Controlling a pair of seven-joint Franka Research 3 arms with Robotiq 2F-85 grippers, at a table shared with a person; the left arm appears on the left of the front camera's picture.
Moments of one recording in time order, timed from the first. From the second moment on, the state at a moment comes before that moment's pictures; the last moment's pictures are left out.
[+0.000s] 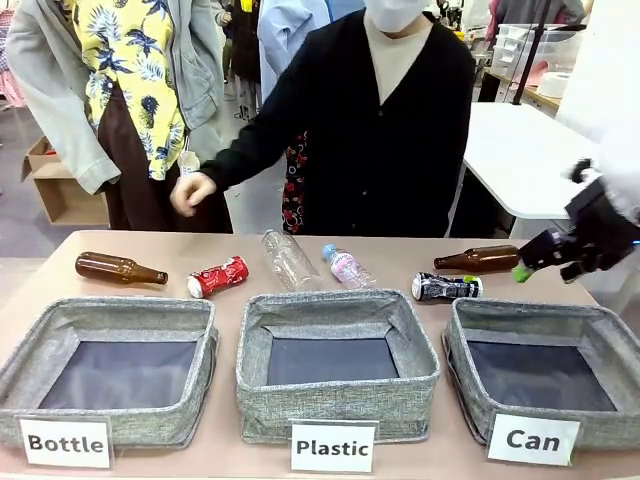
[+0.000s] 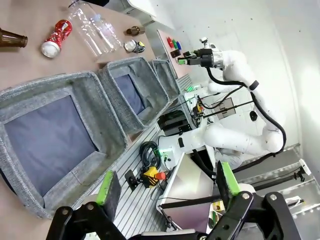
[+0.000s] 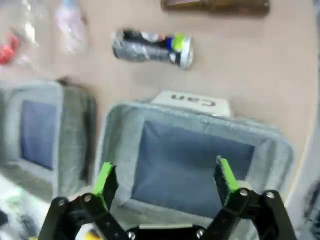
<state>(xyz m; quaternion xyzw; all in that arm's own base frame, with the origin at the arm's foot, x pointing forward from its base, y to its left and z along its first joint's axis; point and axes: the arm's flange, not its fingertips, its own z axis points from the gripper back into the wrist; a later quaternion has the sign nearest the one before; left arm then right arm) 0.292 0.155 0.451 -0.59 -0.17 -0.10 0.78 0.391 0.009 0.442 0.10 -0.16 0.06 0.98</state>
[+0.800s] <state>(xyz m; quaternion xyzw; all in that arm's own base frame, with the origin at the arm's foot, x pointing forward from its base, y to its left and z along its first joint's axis) 0.291 0.155 0.451 -0.59 -0.17 -0.10 0.78 0.470 0.083 0.452 0.06 -0.17 0.31 0.93</state>
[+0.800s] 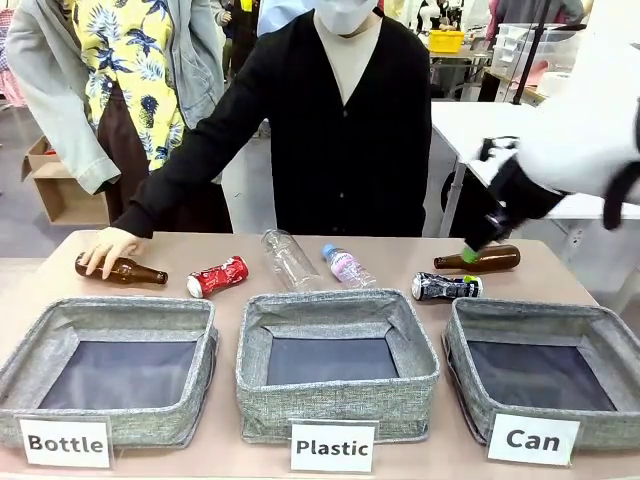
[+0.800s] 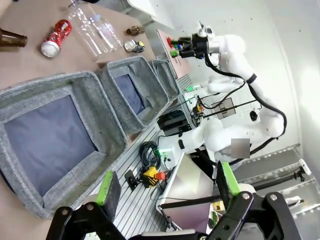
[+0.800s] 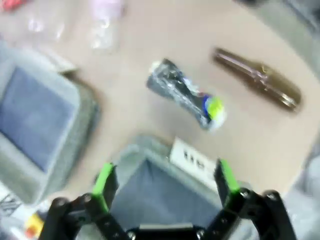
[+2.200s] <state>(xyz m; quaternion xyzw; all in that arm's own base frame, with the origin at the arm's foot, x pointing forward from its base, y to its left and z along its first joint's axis) 0.253 0.167 0.507 -0.70 -0.17 -0.12 0.68 0.553 0.097 0.384 0.03 -0.12 0.73 0.68</state>
